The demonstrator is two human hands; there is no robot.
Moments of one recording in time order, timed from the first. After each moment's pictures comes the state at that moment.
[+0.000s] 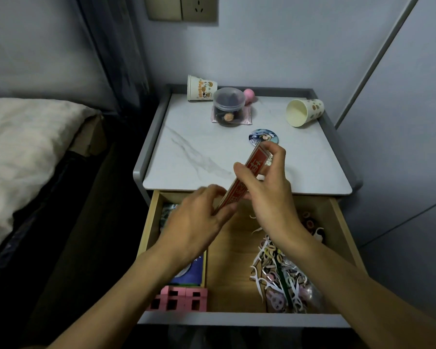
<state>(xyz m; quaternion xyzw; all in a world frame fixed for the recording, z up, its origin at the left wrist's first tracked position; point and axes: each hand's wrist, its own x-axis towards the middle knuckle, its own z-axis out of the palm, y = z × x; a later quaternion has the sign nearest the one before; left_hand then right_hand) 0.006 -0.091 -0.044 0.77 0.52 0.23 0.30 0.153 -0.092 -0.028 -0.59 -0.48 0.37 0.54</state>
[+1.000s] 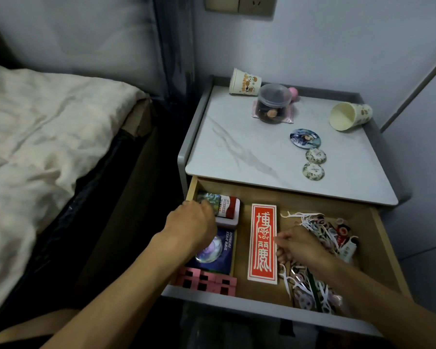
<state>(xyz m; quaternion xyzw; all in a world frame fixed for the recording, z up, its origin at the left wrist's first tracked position) -0.052 -0.091 -0.067 0.72 0.66 -0.09 0.16 0.180 -0.108 -0.135 -0.72 -0.44 0.51 0.17</state>
